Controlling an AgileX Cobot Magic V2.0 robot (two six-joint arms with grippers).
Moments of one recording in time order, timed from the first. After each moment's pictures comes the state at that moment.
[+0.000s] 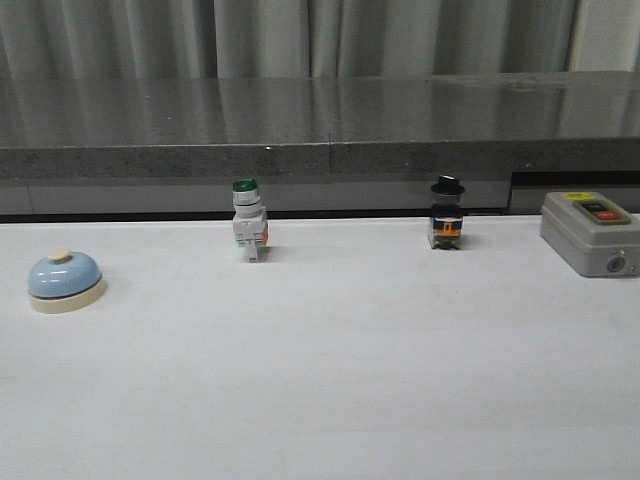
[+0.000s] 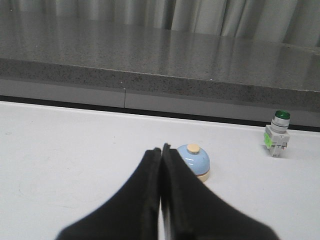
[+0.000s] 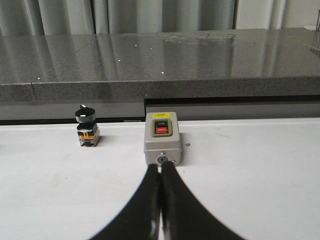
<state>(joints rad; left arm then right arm) -0.01 -0.01 0.00 -0.11 0.17 -0.05 0.00 -0.01 0.03 -0.01 0.09 0.05</state>
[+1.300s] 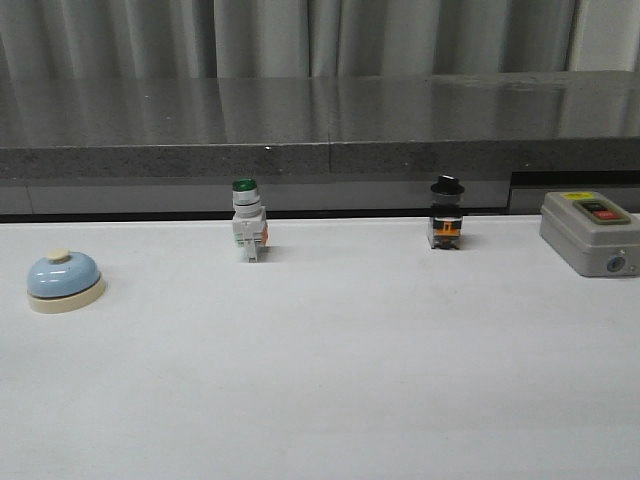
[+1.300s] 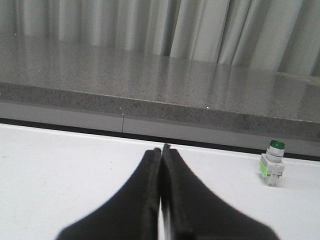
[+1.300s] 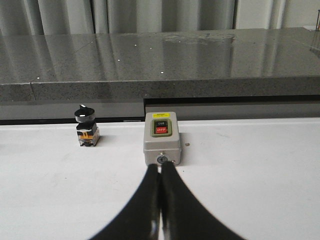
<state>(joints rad) -0.01 0.02 -0.02 -0.14 0.09 -0.05 0.00 -0.01 0.03 -0.01 0.09 0.05</state>
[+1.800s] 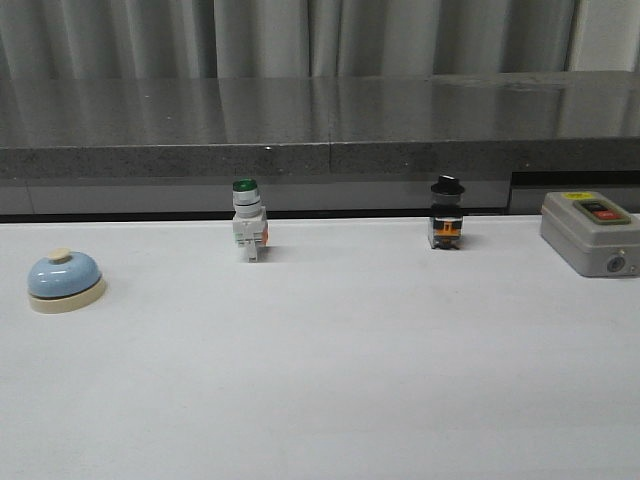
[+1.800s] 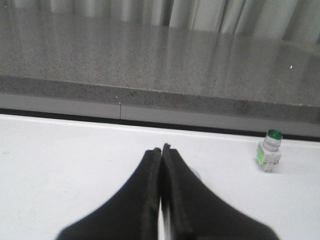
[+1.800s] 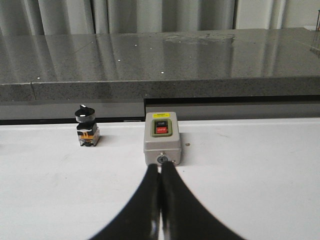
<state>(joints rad) -0.01 0.33 -0.29 -0.13 0.23 -0.03 0.00 -0.01 0.03 -0.01 0.09 0.05</state>
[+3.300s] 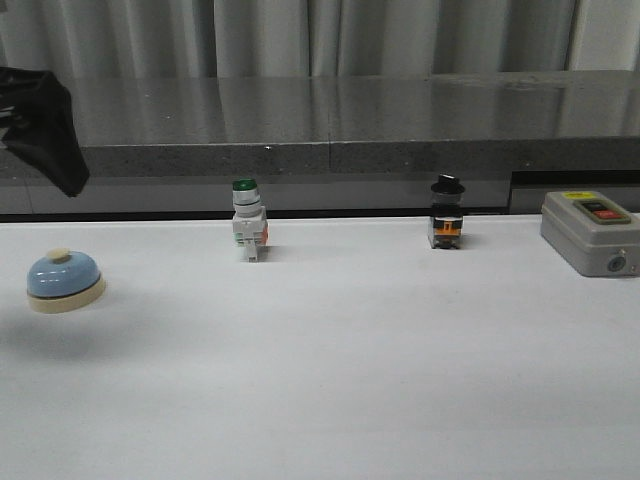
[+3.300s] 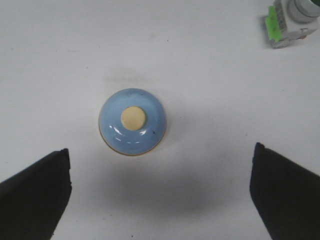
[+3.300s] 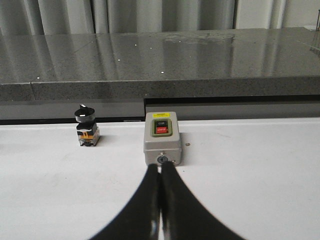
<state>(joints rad) -0.13 1.58 -1.06 -0.23 0.62 0.12 0.00 -0.01 0.03 -0.01 0.09 0.05</state>
